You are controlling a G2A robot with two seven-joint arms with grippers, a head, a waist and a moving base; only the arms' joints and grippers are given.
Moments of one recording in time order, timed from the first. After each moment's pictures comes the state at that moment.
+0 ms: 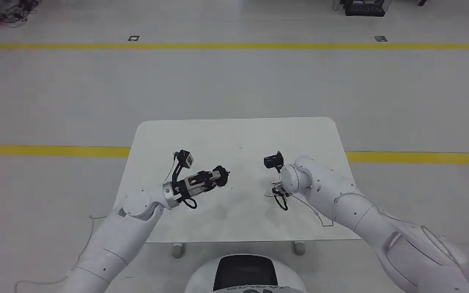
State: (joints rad) left arm 1.38 -1.05 -1.09 -1.41 -0.55 -0.34 -0.86; right arm -0.84 -1.19 0.43 -1.10 -0.60 0.34 1.04
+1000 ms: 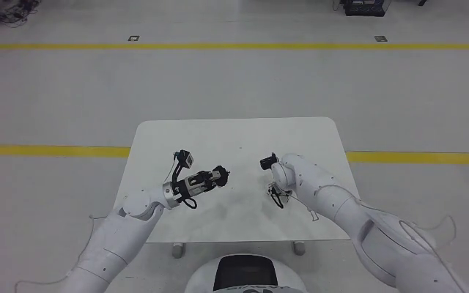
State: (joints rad) left arm 1.38 -1.05 -1.09 -1.41 -0.55 -0.34 -0.86; right arm -0.76 -1.36 0.37 -0.80 -0.66 0.27 1.08
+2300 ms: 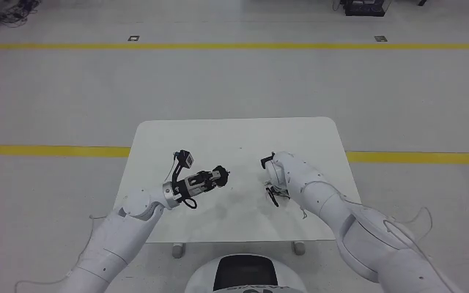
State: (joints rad) left arm 1.38 -1.05 -1.09 -1.41 -0.55 -0.34 -0.86; right arm -0.73 -1.49 0.39 -0.59 -0.75 0.30 1.10
